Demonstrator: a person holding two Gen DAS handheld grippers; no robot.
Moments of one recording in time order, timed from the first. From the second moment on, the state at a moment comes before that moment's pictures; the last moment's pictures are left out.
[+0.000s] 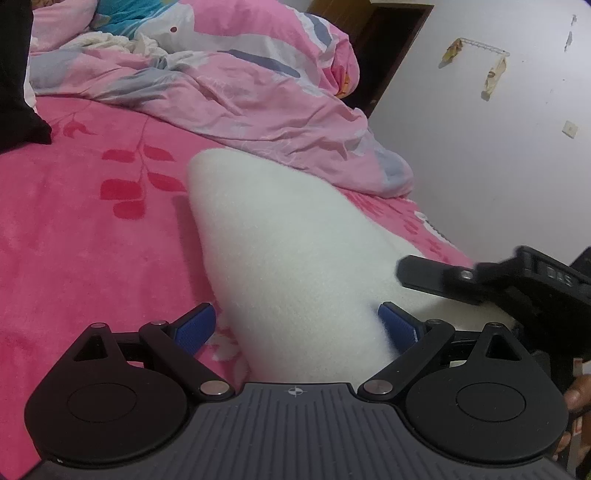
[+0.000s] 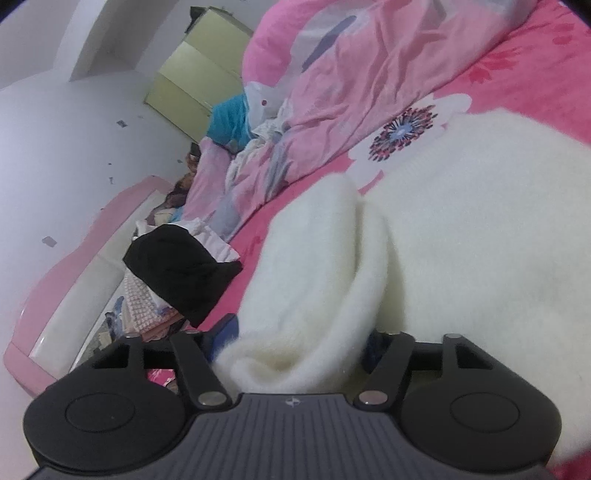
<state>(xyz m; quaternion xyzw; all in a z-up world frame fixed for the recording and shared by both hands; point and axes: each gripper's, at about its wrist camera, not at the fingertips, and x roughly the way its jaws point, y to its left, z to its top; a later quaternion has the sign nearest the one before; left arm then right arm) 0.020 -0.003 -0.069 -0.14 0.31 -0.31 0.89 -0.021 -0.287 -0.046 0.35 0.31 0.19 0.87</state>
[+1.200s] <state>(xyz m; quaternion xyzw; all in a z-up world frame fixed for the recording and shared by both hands) 0.014 -0.116 -0.032 0.07 0.25 -0.32 0.91 -0.061 -0.353 -0.035 0.25 0.25 0.10 0.93</state>
